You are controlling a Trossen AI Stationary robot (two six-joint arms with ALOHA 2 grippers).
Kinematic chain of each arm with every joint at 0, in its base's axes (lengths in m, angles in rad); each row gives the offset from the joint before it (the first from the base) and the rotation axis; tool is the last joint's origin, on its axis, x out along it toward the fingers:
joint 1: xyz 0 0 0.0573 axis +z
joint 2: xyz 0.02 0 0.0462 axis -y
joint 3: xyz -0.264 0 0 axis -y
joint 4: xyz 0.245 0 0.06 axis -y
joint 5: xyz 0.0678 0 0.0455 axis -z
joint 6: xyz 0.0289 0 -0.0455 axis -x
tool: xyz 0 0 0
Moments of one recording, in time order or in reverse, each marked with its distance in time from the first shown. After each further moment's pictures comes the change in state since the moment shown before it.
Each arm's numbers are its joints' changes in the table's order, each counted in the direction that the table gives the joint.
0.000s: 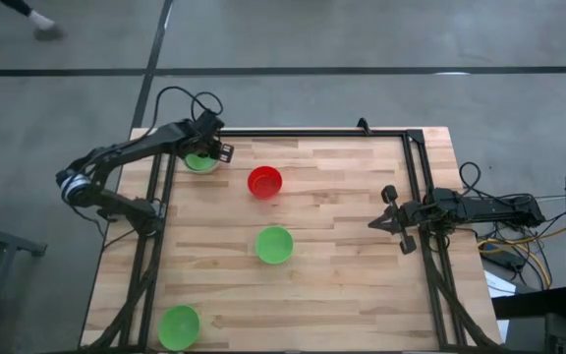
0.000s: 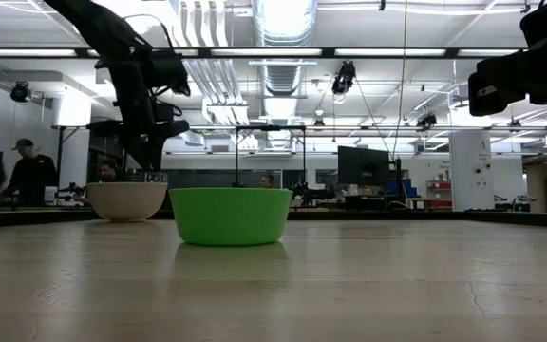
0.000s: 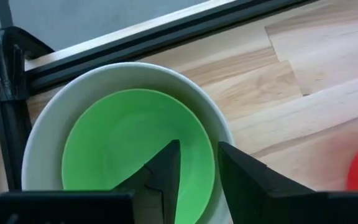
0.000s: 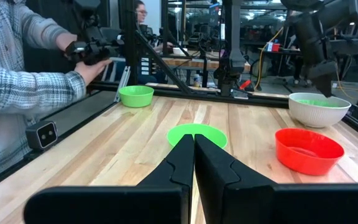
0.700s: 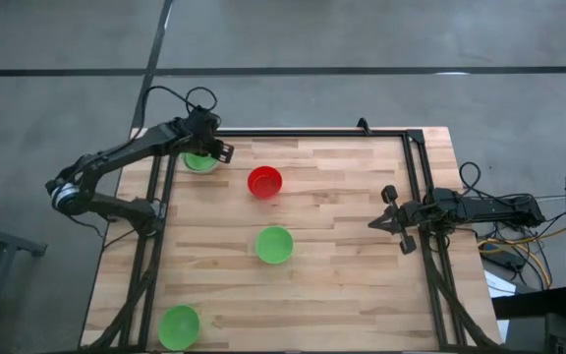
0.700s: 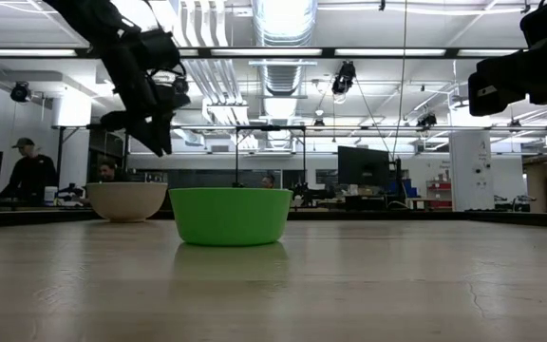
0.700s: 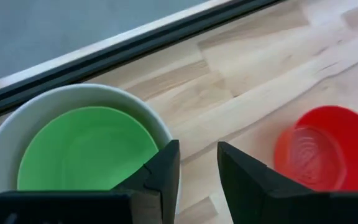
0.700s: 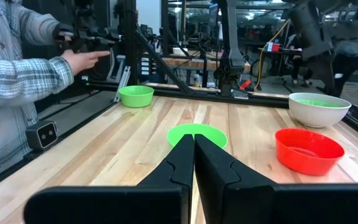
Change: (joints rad) left arm -0.001 0.105 0.000 0.036 0.178 -0.079; right arm 0.000 0.000 0.000 0.000 0.000 0.000
